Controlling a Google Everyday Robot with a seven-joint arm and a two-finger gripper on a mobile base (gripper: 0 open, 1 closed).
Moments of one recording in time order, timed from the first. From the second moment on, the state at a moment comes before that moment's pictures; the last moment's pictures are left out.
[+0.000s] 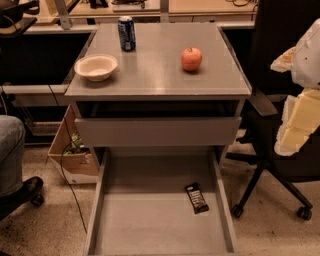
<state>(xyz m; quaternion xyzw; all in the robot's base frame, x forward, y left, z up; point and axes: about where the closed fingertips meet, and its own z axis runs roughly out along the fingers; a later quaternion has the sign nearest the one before) 0.438 -0.217 0.976 -0.60 0.78 -0.03 0.16</state>
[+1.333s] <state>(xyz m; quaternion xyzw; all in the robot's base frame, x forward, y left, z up) 0.424 -0.206 0.835 -0.60 0.77 0.05 0.21</state>
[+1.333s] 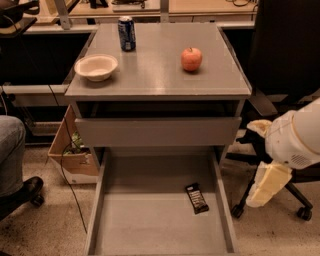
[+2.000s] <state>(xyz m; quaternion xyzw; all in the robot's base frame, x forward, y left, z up) 0.441 -0.161 0.699 -0.59 0.76 0.10 0.24</state>
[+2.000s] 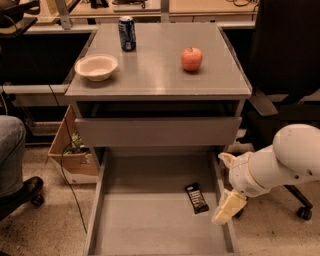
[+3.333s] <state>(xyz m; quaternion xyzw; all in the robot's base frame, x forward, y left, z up) 0.488 -0.132 0.623 -0.54 0.78 0.14 0.28</state>
